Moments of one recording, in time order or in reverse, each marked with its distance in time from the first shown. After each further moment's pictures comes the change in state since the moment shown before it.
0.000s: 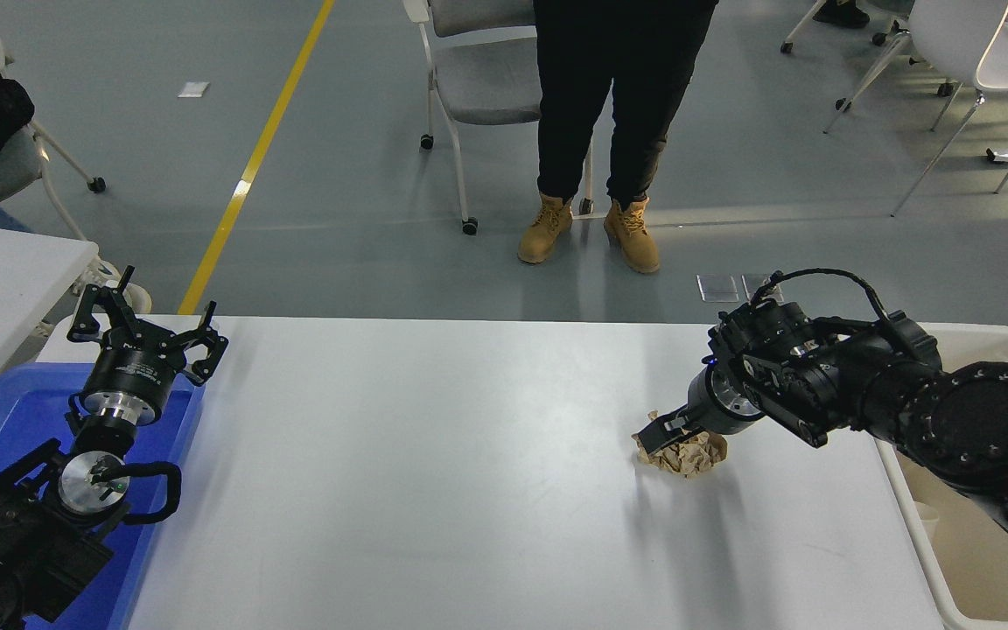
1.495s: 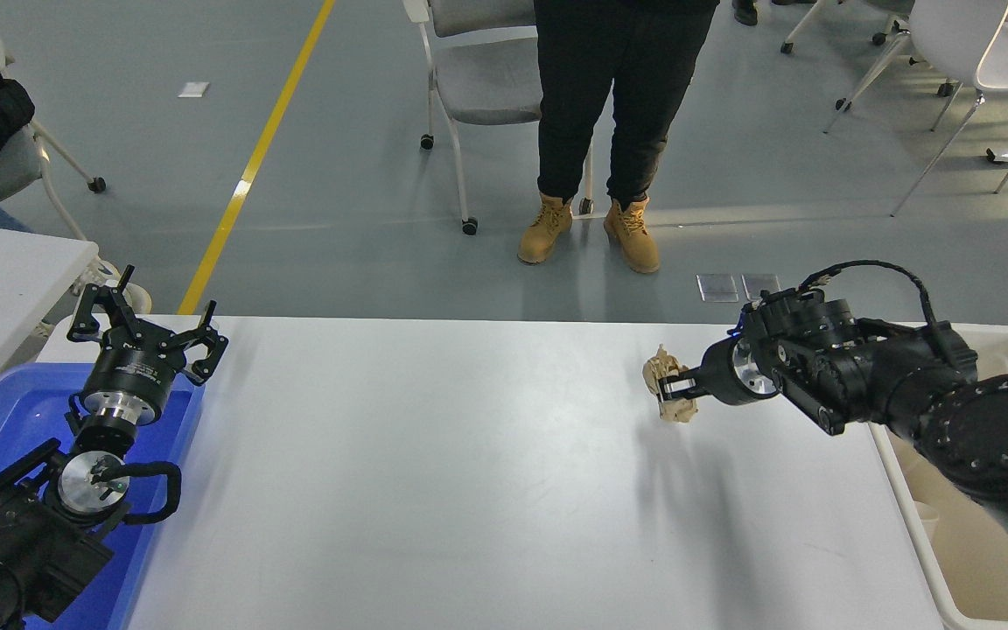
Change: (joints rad) left arm 0.000 0.000 0.000 0.000 0.000 0.000 0.000; right arm 0.045 -0.125 0.206 -0.086 0.216 -0.114 0.098
